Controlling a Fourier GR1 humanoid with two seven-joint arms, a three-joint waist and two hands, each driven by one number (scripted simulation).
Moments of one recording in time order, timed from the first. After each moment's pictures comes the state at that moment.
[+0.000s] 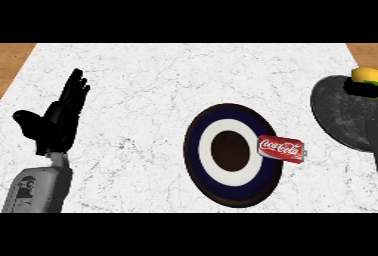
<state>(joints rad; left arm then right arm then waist) -0.25 0.17 0.11 -1.47 -0.01 0.06 0.09 -0.61 -0.45 -0.31 -0.90 1.10 -0.49 0.58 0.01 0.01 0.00</state>
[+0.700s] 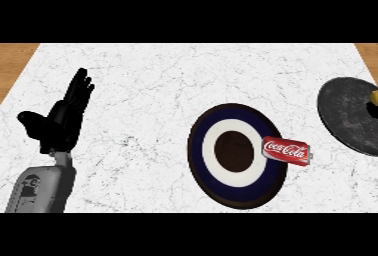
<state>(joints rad) -0.26 0.16 0.10 -1.47 -0.01 0.04 0.07 -0.66 -0.59 -0.57 -0.40 0.82 -0.61 0.14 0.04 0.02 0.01</state>
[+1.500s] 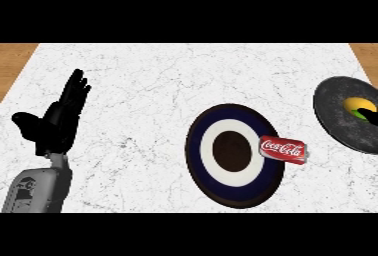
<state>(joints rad) -0.24 0.17 0.11 -1.48 0.00 0.04 0.09 -0.64 -0.55 -0.82 -0.36 0.50 -0.55 -0.33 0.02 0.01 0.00</state>
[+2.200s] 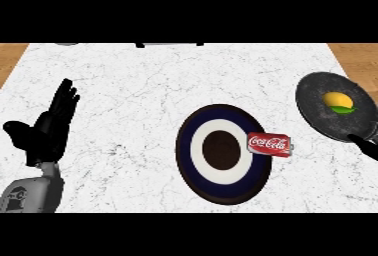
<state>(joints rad) -0.18 0.18 0.14 -1.48 -0.01 0.05 0.08 -0.33 -0.31 -0.84 -0.83 0.25 -0.21 -0.46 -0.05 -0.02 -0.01</state>
